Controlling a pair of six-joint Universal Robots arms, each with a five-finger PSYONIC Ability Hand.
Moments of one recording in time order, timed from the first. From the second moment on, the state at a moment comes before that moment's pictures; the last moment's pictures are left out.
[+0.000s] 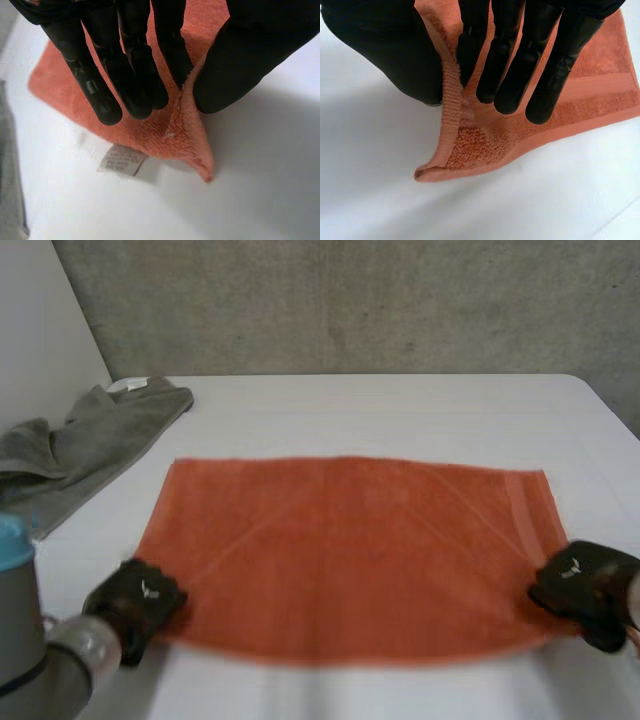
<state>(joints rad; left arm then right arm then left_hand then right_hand) 4.40 -1.68 -2.05 3.07 -1.57 4.02 1.60 -1.44 1.79 0.57 1.33 1.94 1.13 1.20 1.19 1.20 0.98 0.98 1.17 1.18 1.19 1.00</state>
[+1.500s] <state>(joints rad) 4.39 -2.11 -1.61 3.66 -1.53 3.85 1.57 -1.18 1.65 -0.01 1.31 2.48 0.19 0.20 0.21 0.20 0.05 0.20 0.22 0.21 0.23 0.07</state>
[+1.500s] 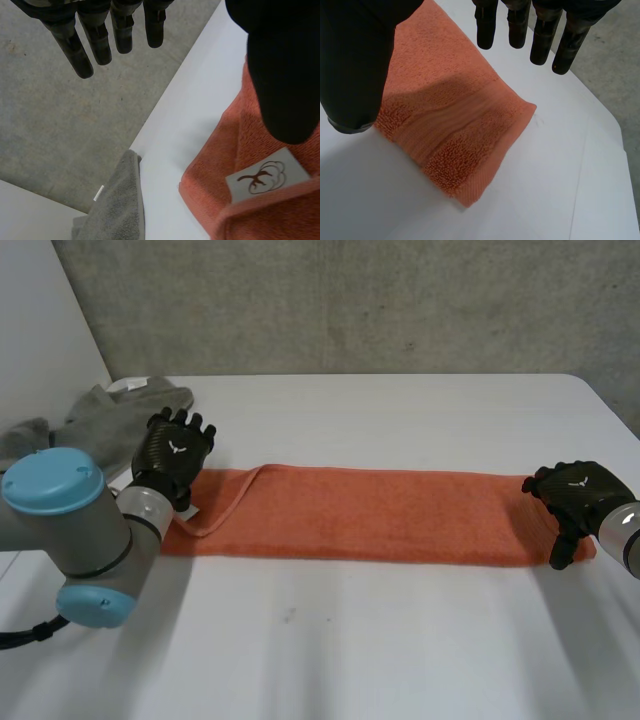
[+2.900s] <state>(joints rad) 4.57 -2.42 -1.11 3.44 -1.55 3.81 1.59 -1.18 1.72 -0.10 1.32 2.48 0.19 0.20 0.21 0.20 0.05 0.20 0.22 0.21 0.23 0.07</state>
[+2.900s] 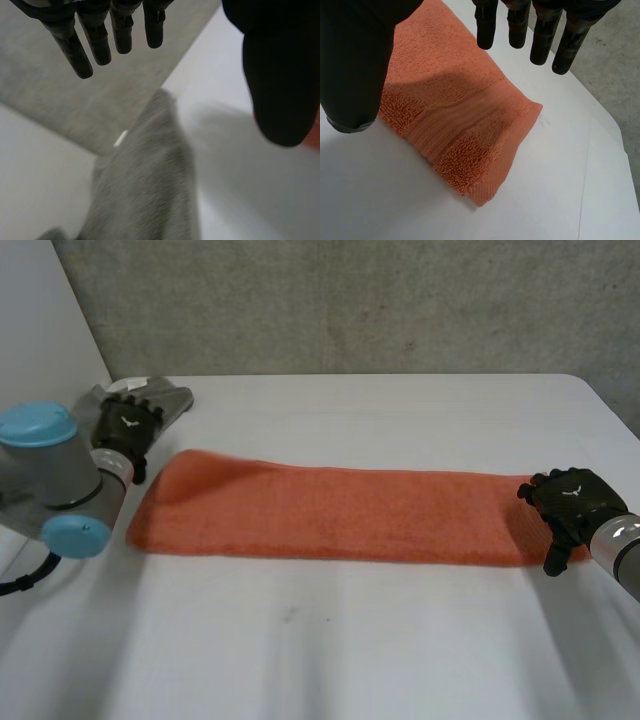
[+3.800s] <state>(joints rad) 4.49 -2.00 -1.66 3.45 -1.50 3.65 1.56 -1.04 1.65 -0.14 1.28 2.45 0.19 0.20 0.21 0.20 0.05 0.67 0.77 0.77 0.77 0.56</state>
